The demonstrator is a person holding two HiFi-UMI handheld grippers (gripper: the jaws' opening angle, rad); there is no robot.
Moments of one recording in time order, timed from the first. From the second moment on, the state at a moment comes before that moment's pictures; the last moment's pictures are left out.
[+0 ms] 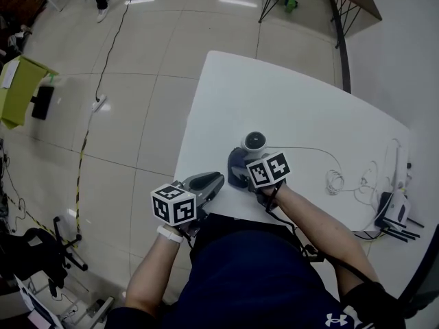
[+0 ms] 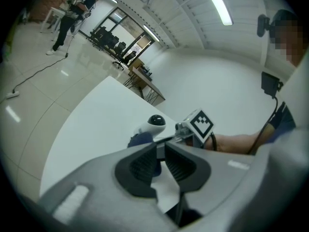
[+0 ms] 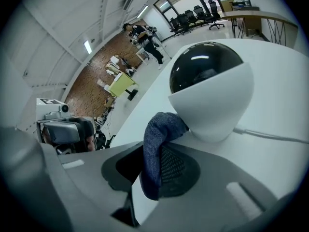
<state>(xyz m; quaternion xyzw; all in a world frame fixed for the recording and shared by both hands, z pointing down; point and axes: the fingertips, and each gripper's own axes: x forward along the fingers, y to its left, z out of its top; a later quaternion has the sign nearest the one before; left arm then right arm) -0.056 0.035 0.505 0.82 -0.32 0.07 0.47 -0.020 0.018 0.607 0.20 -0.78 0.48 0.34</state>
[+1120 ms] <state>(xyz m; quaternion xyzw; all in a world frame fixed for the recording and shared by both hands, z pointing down) -0.015 0.049 0.504 0.83 -0.29 0.08 0.47 0.107 -0.025 0.609 0.34 -0.73 0.55 0.22</state>
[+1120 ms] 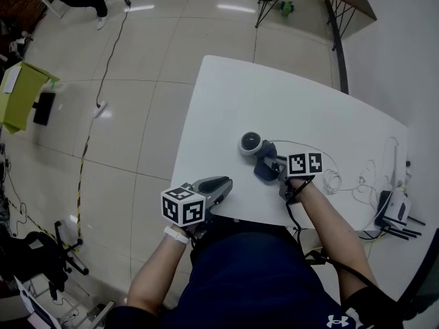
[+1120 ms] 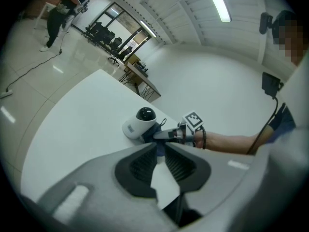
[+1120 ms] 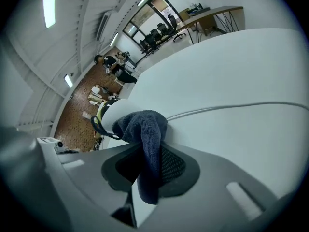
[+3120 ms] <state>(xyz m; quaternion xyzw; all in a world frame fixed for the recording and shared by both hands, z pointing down) -0.025 0.051 0.512 0.82 -0.28 0.10 0.49 0.128 -0.016 0.511 0.35 -0.76 0.55 0.00</state>
